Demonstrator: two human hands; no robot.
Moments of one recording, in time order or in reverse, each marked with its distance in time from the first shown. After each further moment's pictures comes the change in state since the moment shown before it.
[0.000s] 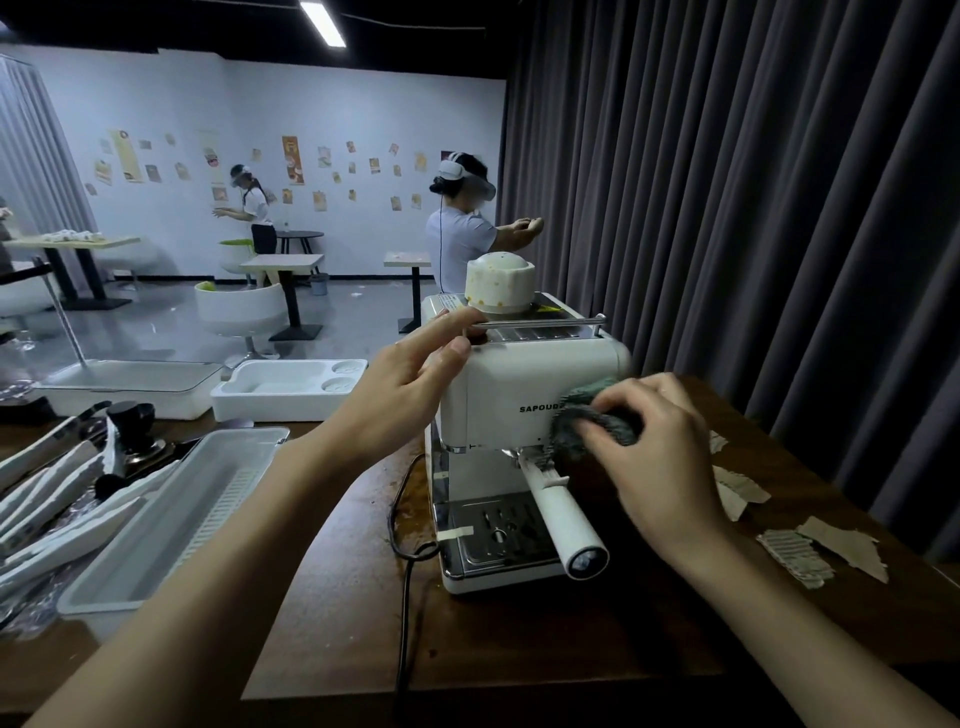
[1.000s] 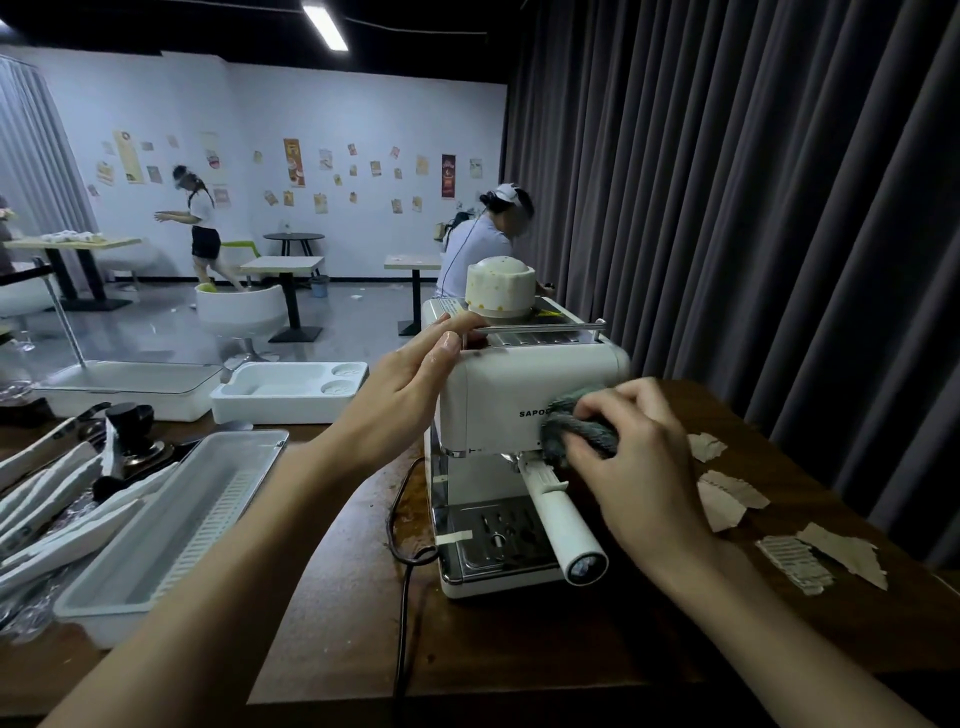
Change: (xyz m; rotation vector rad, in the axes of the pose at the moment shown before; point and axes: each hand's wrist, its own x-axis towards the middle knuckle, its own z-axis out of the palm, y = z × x) left_hand -0.001 -0.003 0.003 -0.111 0.000 0.007; right_hand -0.005 0.001 0.010 -0.089 -0.016 -0.086
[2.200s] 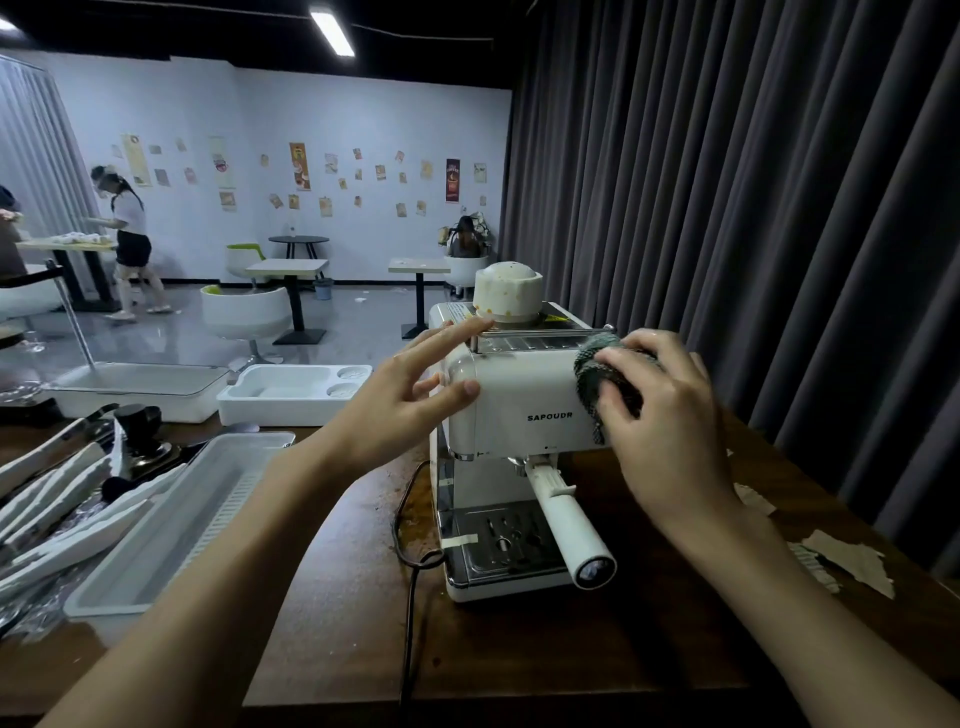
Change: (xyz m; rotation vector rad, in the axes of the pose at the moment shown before) left_hand -0.003 -0.003 -0.014 0.063 -0.122 0.023; right_hand 0.027 -0.006 -0.013 -0.149 0.107 -0.098
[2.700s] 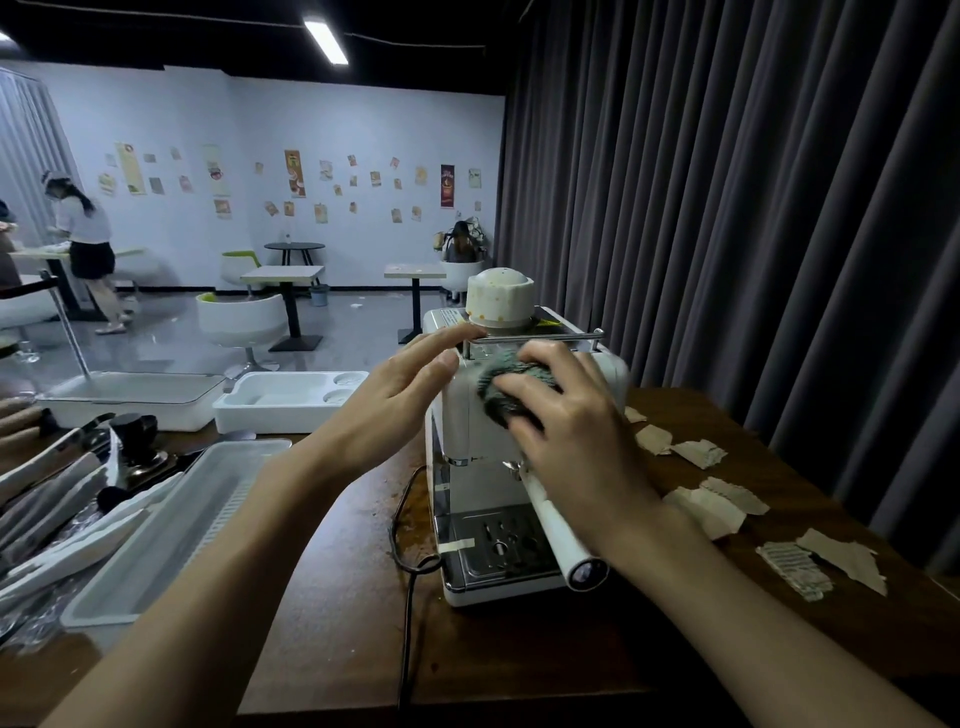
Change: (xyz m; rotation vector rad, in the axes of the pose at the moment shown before) left_hand -0.002 0.013 0.000 0.014 0.035 -0.059; right_hand -0.005 -0.035 0.021 0.027 -0.107 -0.253
